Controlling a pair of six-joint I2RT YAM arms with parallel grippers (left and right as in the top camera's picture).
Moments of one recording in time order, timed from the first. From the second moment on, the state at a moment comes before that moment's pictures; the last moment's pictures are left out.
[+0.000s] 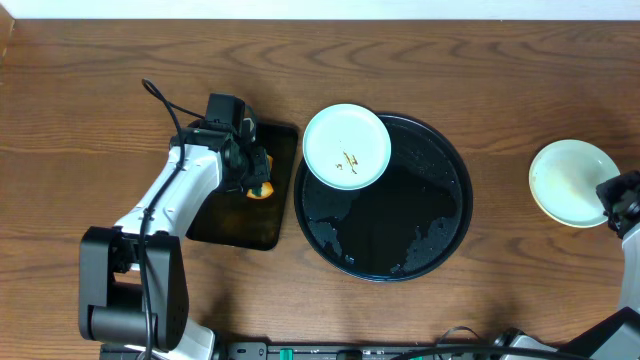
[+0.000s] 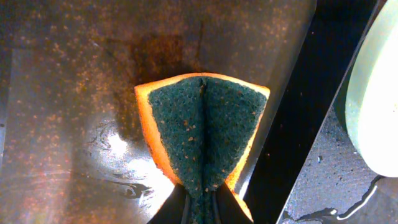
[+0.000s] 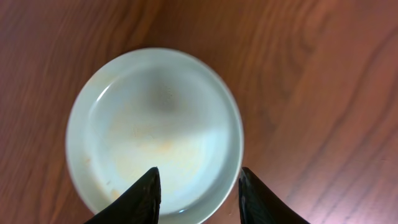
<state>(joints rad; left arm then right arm) -0.13 1.71 1.11 -0.73 0.18 -0.31 -0.63 1.40 0.94 -0.51 0.08 0.53</state>
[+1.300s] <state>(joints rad) -0.13 1.71 1.11 -0.74 0.15 -0.28 0.26 1.57 1.17 -0.57 -0.17 0.14</state>
